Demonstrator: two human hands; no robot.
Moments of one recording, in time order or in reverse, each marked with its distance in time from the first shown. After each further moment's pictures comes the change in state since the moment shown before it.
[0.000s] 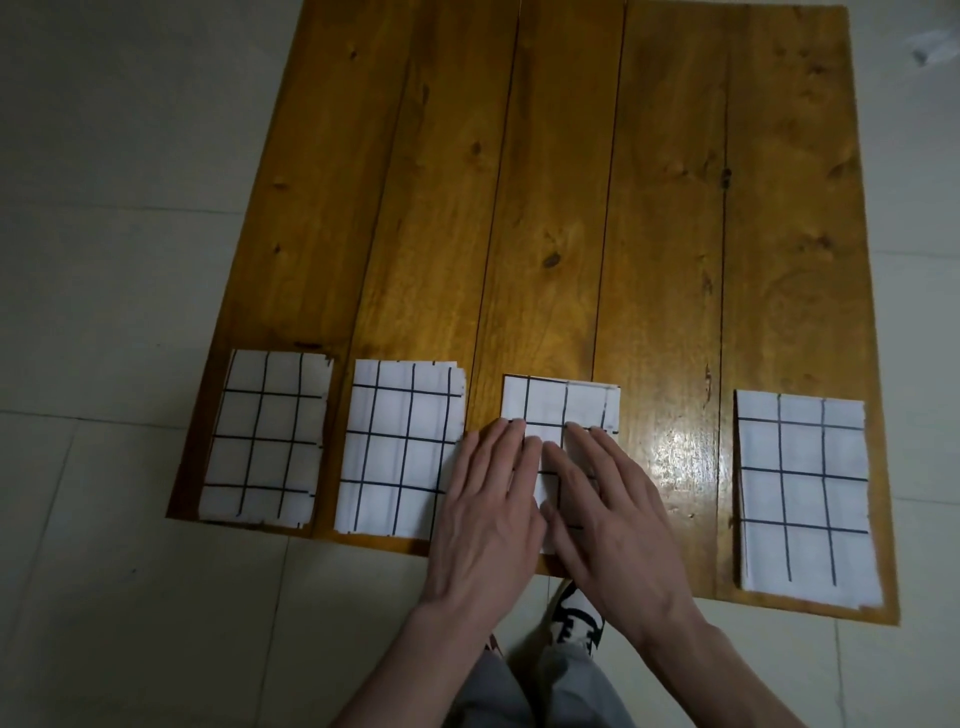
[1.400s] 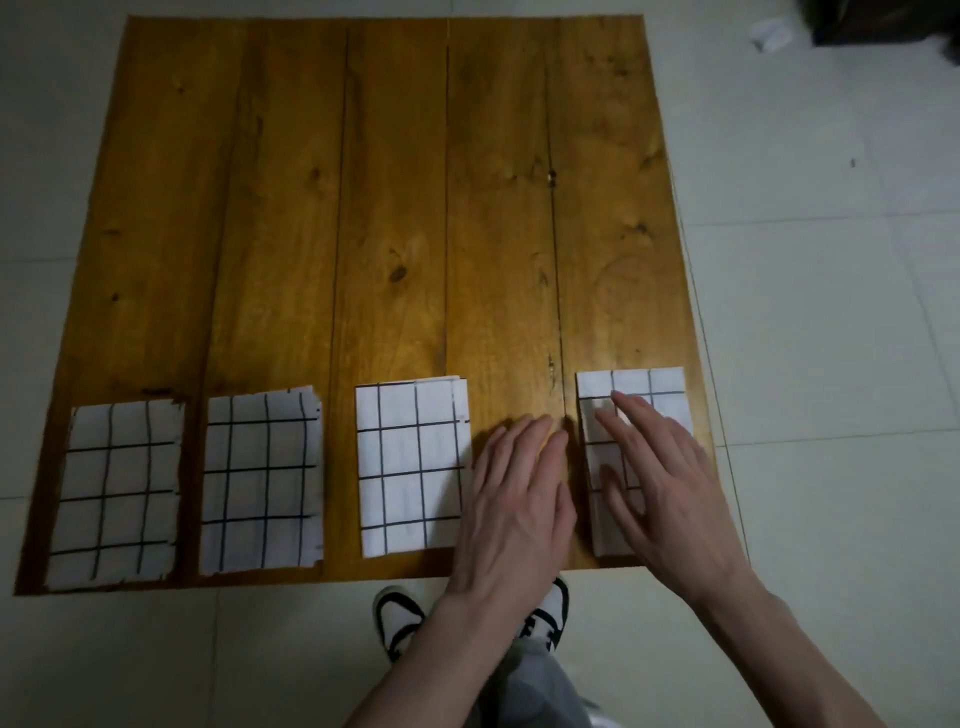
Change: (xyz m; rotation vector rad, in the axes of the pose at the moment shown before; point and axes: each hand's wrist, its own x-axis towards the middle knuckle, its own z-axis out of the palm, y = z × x) left_hand 0.040 0.138 0.005 -0.276 0.045 0.127; right_hand -0.050 0.138 -0.085 0.035 0.071 0.133
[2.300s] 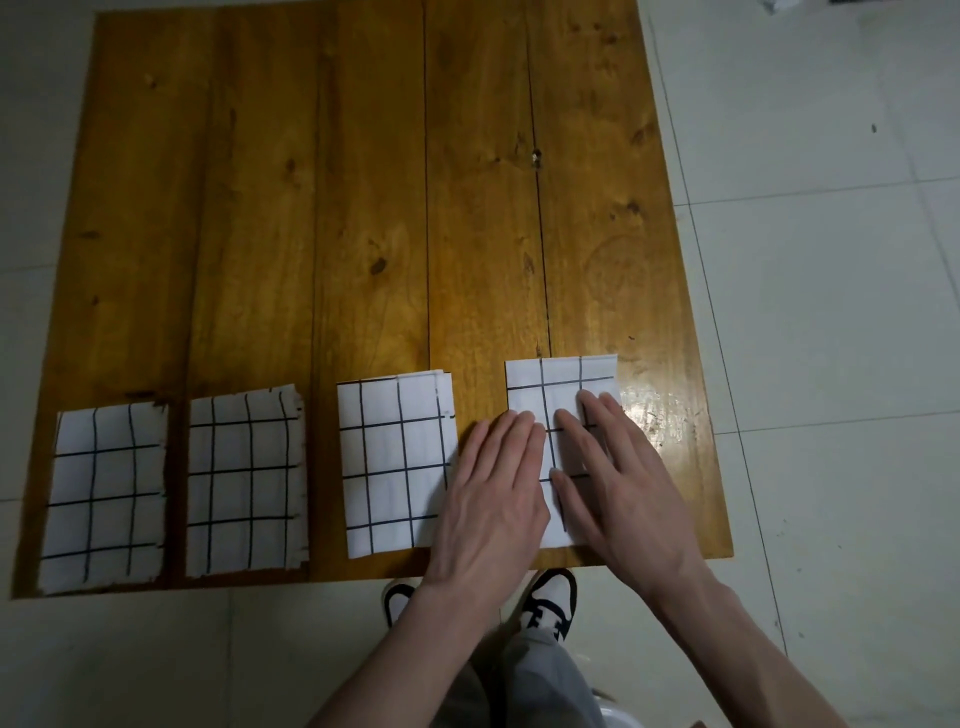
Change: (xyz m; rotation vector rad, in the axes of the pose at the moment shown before) left_hand 0.002 -0.016 0.020 0.357 -0.074 0.092; right_hand 0.000 -0.006 0.038 -0.018 0.003 0.031
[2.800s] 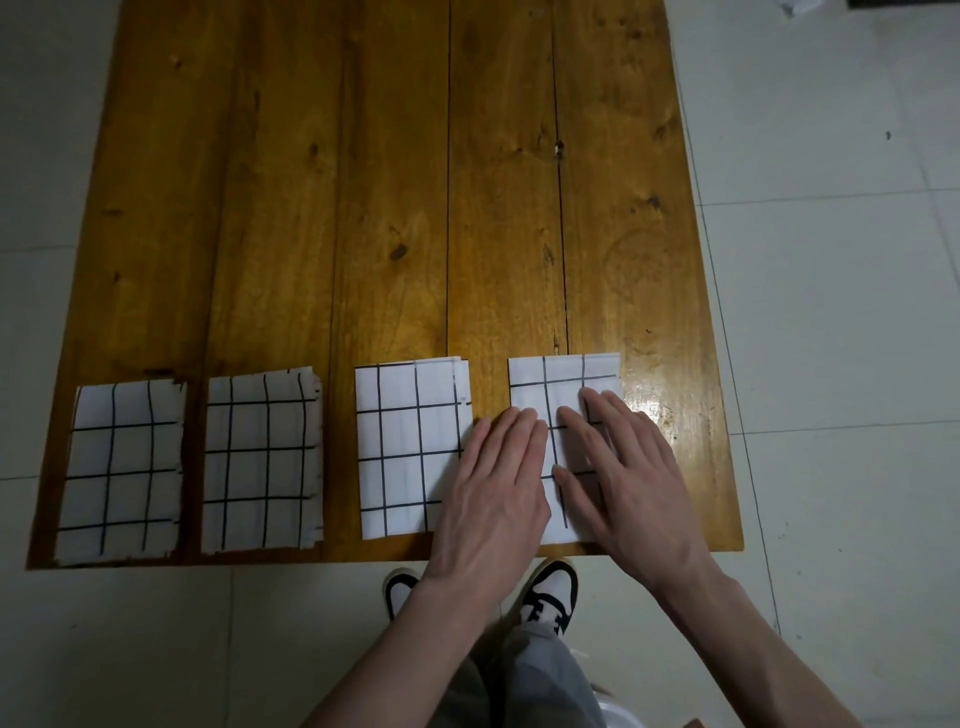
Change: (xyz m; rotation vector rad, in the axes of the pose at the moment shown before) left_hand -0.012 -0.008 -0.004 0.006 -0.004 -0.022; right_hand 0.000 -0.006 0.002 -0.030 -0.013 -0.048
